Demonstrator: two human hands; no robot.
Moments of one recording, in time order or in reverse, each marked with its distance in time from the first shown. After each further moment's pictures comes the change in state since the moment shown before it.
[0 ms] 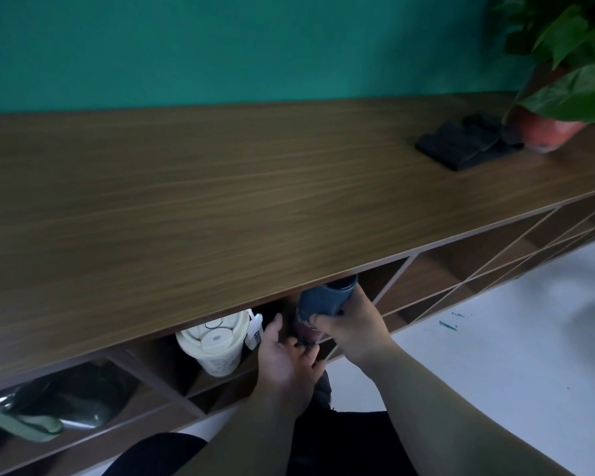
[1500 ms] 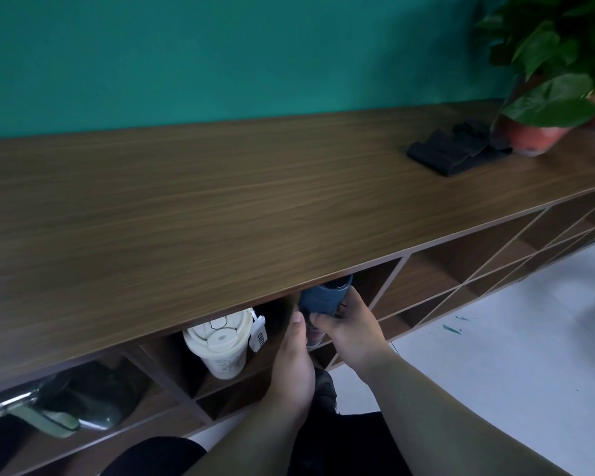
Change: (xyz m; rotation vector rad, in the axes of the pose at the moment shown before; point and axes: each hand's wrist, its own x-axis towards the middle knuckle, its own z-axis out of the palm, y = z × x) left_hand -0.011 -0.015 0.002 0.675 -0.018 0.490; right_hand -0.006 0.007 0.007 0.112 -0.006 0.003
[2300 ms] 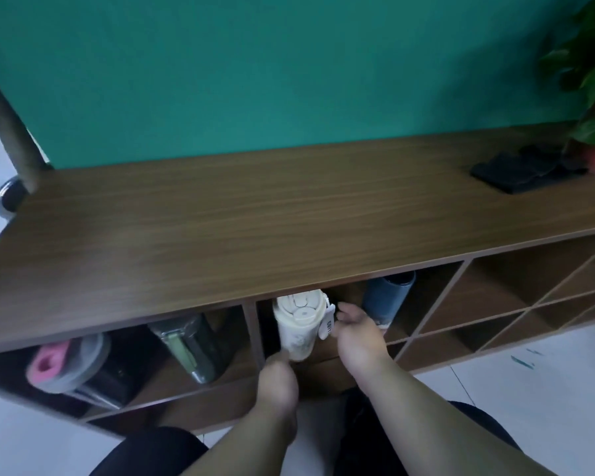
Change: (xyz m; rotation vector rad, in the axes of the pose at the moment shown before) left_hand -0.068 0.032 -0.114 0.027 0.359 -0.269; right_hand -0.060 -0.049 0.081 0.061 -0.088 0.197
